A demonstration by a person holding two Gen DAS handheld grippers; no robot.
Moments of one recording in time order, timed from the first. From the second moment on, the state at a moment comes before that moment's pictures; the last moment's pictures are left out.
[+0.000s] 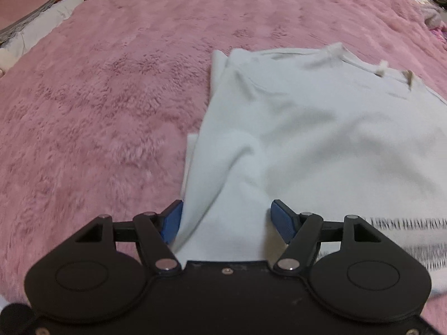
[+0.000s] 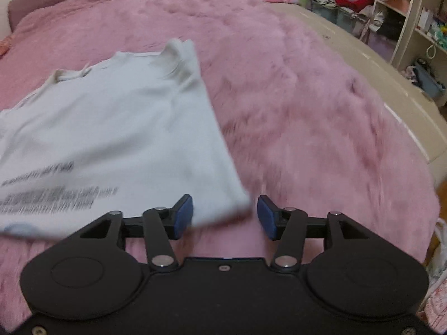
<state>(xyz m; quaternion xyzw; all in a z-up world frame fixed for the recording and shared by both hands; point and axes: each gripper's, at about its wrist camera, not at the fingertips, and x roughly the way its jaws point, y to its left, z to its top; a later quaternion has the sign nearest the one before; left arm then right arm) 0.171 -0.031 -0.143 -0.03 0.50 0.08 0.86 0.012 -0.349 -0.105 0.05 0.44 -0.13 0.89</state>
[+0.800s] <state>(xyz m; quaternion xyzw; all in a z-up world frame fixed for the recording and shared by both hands) 0.123 0.037 -0.143 -0.06 0.51 0.10 0.85 0.034 -0.329 -0.079 0.20 0.31 -0.07 0.93</state>
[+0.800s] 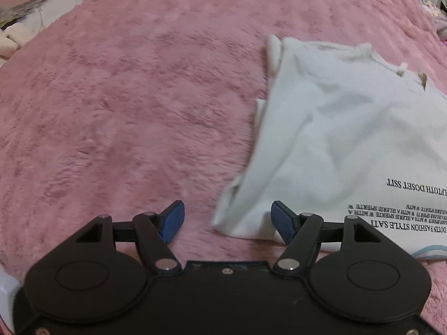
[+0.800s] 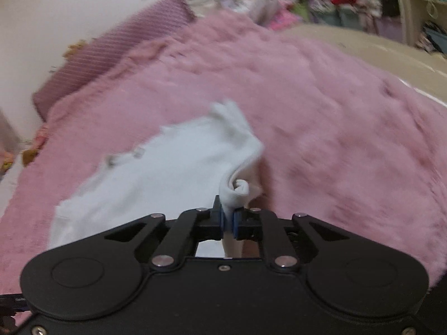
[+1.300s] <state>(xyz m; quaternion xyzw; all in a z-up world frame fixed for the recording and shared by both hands) 0.115 0.106 -0.103 -0.06 0.47 0.11 0.87 0.086 -0.160 -0.031 0.12 0.28 0.08 0.95</state>
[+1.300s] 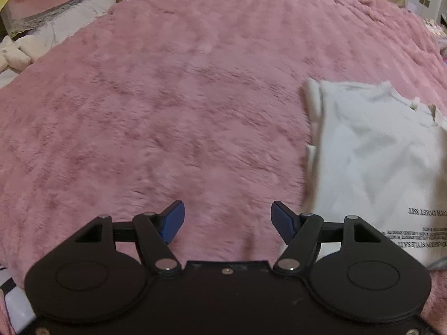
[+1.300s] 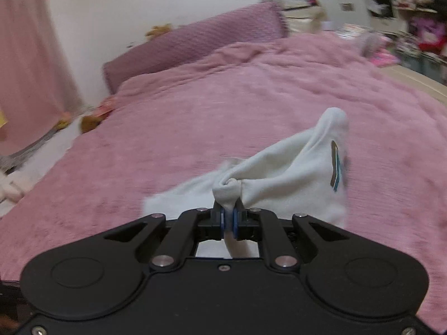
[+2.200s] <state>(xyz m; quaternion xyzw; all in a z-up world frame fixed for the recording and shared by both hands) 0.099 0.162 -0.122 -0.09 0.49 0.14 0.86 0.078 -0.007 -0.148 0.03 0.42 0.22 0.88</state>
